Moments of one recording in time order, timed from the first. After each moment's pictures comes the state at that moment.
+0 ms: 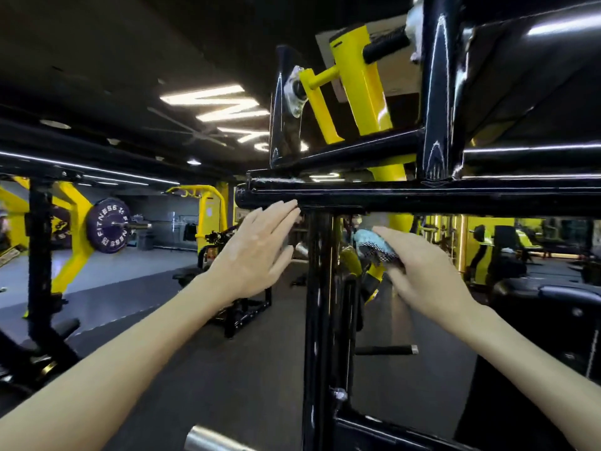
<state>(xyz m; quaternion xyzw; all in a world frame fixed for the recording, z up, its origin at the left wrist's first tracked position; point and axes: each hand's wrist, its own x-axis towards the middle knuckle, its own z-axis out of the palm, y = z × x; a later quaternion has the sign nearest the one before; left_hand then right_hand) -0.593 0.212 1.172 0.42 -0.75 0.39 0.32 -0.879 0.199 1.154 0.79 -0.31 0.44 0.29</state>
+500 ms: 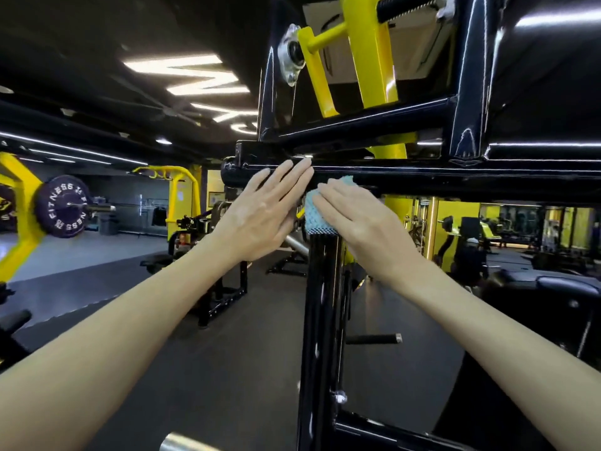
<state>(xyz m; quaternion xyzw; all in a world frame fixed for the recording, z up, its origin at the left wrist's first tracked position) -0.578 0.132 1.191 0.38 -0.74 0.48 0.29 -0.799 0.153 1.182 0.75 -0.21 0.35 0.52</state>
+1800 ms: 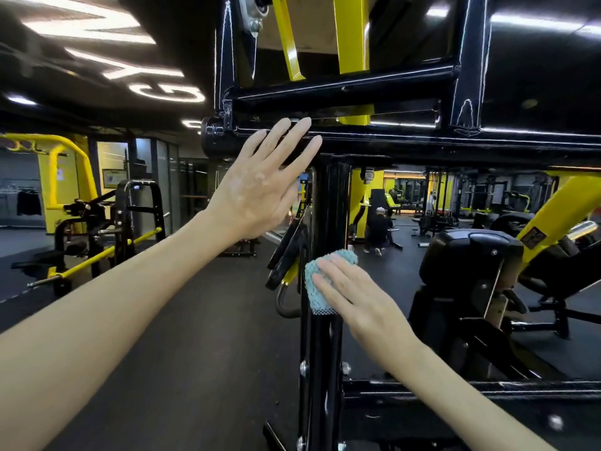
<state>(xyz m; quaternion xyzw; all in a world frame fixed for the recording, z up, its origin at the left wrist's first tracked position) -0.567 0.093 1.195 0.25 -0.75 0.49 0.37 -0.770 0.171 1.047 0.75 -0.37 0.30 0.46</state>
